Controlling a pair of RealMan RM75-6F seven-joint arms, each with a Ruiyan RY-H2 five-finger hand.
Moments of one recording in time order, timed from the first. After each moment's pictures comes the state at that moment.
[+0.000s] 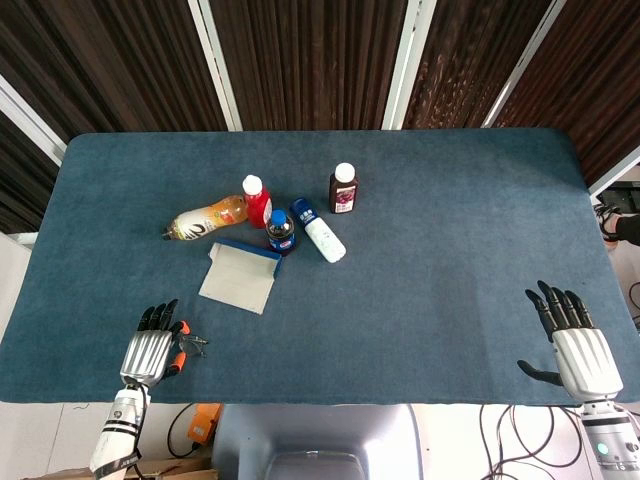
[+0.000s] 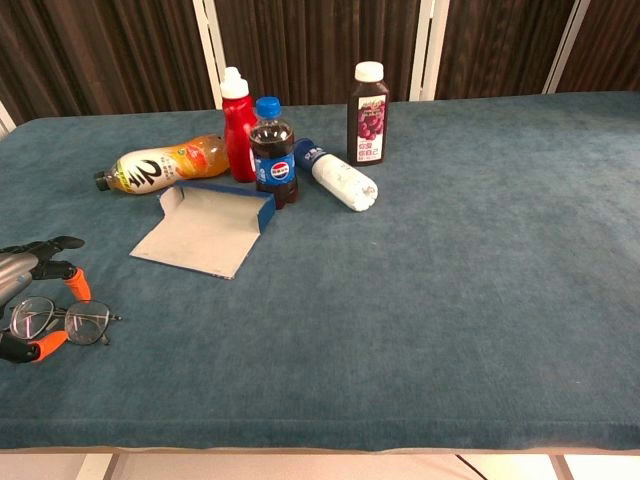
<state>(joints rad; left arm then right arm) -0.31 -1.56 -0.07 -1.56 1.19 1.23 0.50 0.09 -1.11 0.02 -1.63 -1.54 1.45 -0.08</state>
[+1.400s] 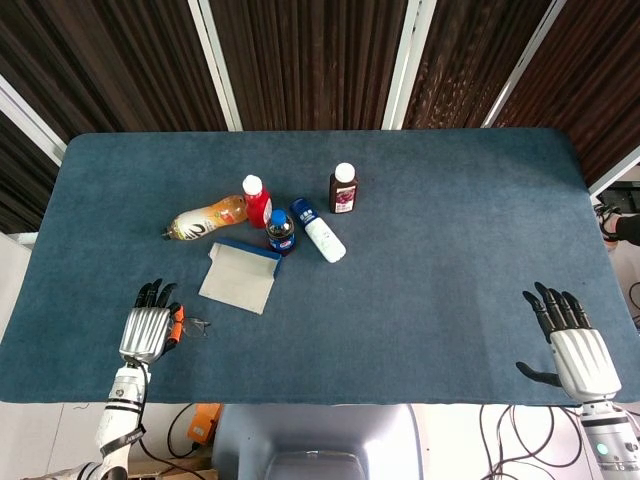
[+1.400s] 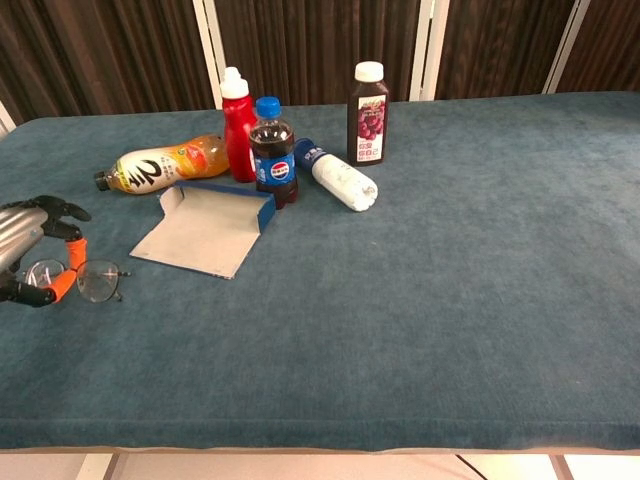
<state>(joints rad) -0.38 -1.61 -0.13 -1.40 1.24 1.25 0.45 0.09 -1.10 0.02 -1.64 -1.55 1.44 -0.07</state>
